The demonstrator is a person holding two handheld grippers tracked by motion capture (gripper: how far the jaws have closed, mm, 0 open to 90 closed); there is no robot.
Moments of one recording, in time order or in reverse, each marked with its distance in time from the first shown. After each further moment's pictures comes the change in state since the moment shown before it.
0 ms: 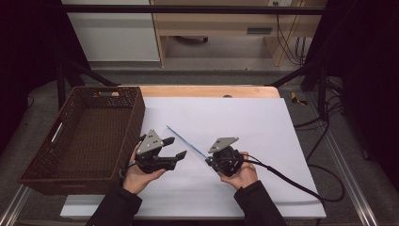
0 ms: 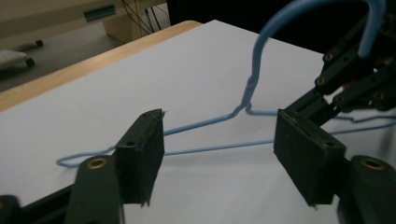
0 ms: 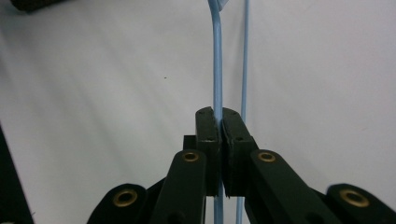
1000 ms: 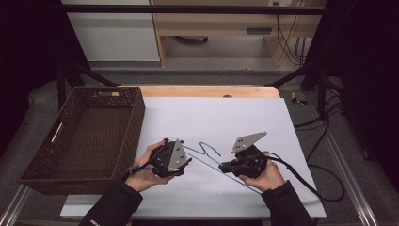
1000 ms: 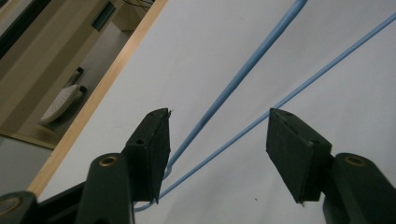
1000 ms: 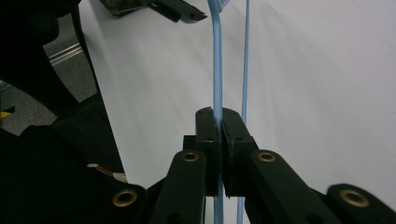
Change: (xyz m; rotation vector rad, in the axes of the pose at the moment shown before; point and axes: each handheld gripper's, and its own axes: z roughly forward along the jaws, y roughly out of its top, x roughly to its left) left arm -0.034 0.016 0.032 0.251 0.103 0.484; right arm -0.019 -0.016 -0.057 -0.016 0.232 0.004
